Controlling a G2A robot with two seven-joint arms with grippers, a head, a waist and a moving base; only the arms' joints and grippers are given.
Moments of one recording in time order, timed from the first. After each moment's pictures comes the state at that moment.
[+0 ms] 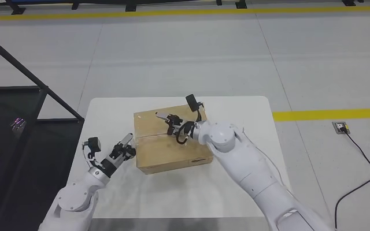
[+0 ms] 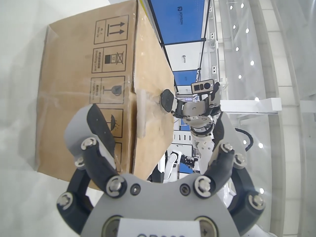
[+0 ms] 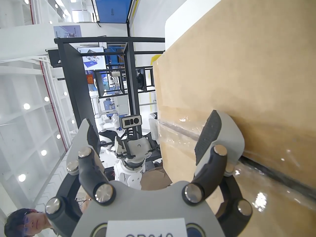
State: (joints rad) left arm 1.22 -1.11 -1.51 -1.52 -0.24 -0.15 -0.50; right arm -0.37 -1.58 0.83 -0.77 0.23 -0.04 0.62
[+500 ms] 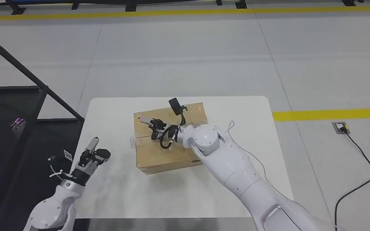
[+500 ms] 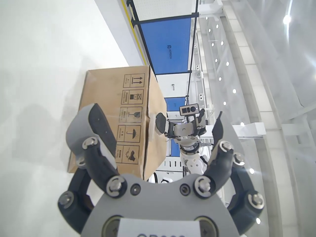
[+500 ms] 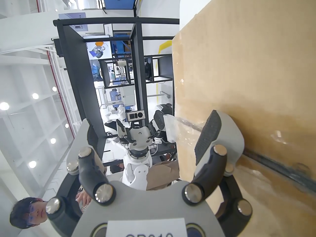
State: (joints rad) left arm 1.36 -1.10 -1.71 -1.49 -0.36 -0.27 -0.47; right arm -0.30 -1.70 0.73 -0.61 0.32 -0.11 0.61
